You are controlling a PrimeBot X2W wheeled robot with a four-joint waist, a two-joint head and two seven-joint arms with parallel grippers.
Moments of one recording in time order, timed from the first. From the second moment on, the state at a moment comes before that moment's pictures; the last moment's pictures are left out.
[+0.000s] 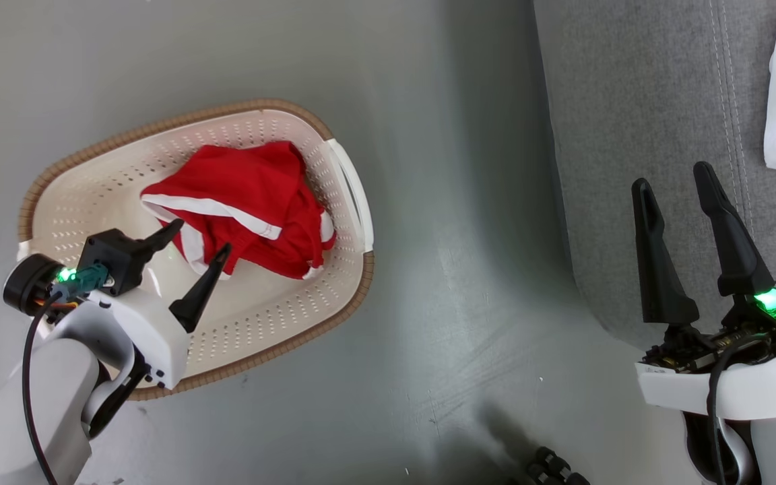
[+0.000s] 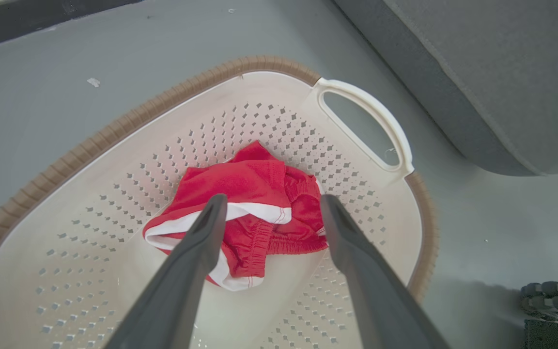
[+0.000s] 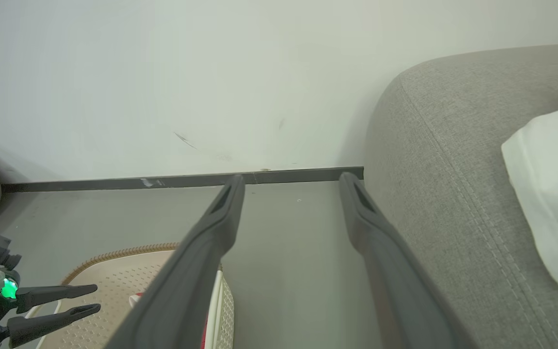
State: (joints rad) left arm -0.57 0.45 -0.60 0.32 -0.55 -0.11 -0.01; right arm -0.11 -0.04 0.02 -0.35 0.20 0.12 -0.26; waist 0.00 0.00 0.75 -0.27
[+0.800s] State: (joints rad) left arm -0.70 0.50 -0.62 0.45 -0.48 -0.11 0.04; right arm -0.17 -0.04 0.05 -0.39 0.26 0.12 -0.26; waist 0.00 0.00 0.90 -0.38
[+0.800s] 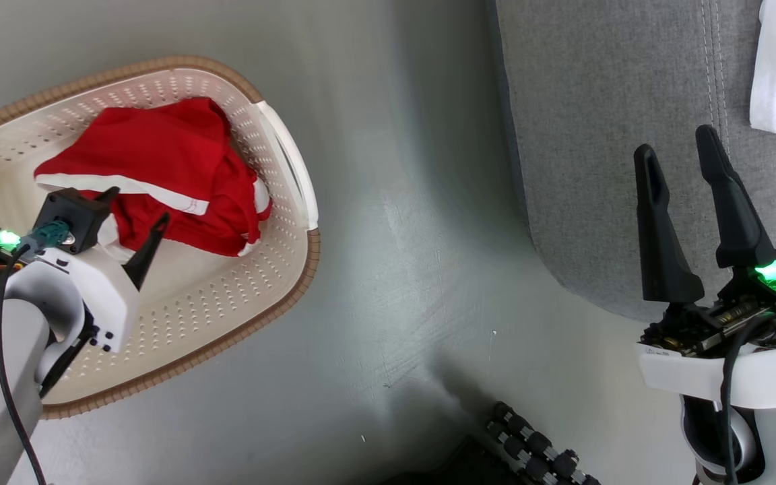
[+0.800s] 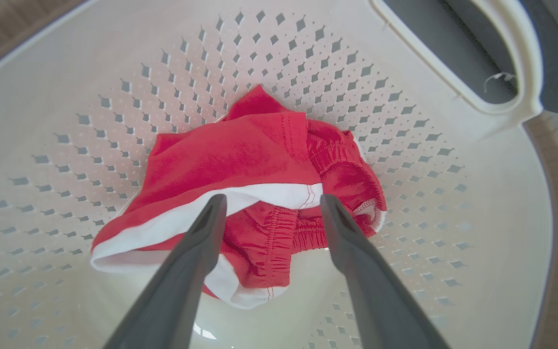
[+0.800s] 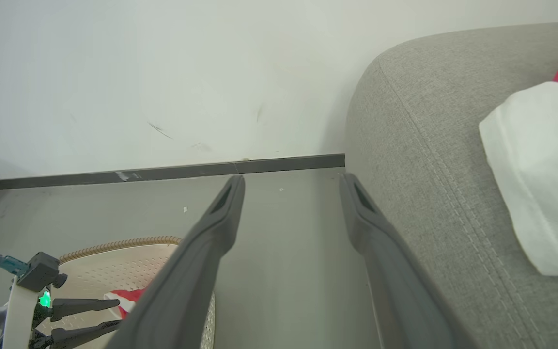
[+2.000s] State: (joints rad) left arm -0.82 0.59 -0.72 0.60 -0.21 -0.05 -0.01; right arm -0.20 -0.04 0.06 -0.41 0.33 0.12 -0.26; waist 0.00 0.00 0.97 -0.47
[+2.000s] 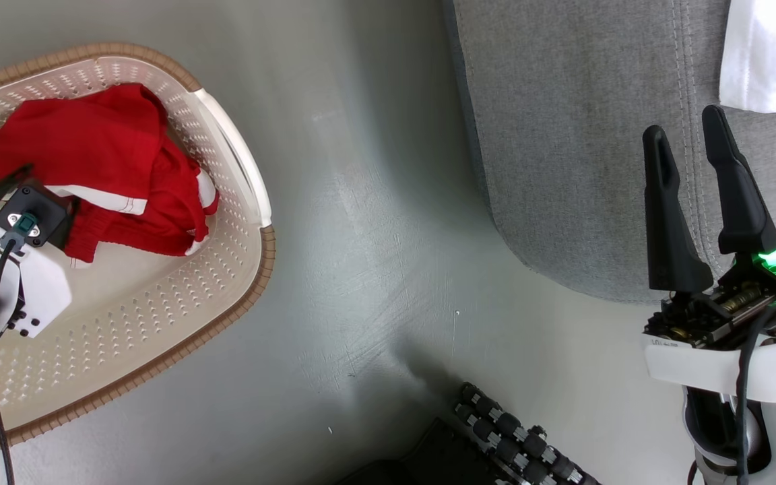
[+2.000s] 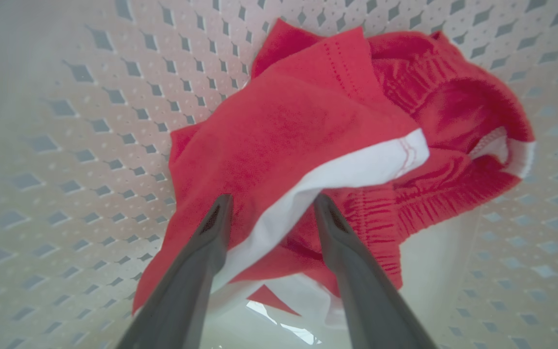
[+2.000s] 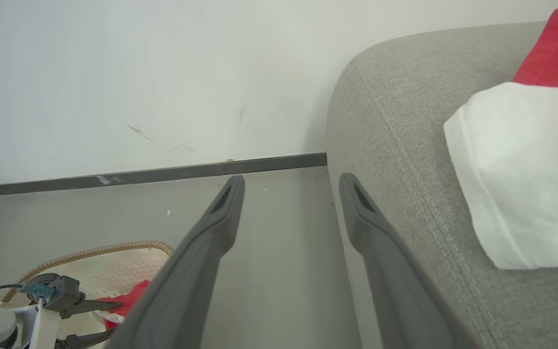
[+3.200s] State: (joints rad) left arm -0.81 0.46 -0.71 0.56 -0.32 -0.09 -0.22; right arm -0.27 -0.04 0.02 -0.38 0.31 0.12 -0.26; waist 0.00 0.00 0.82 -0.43
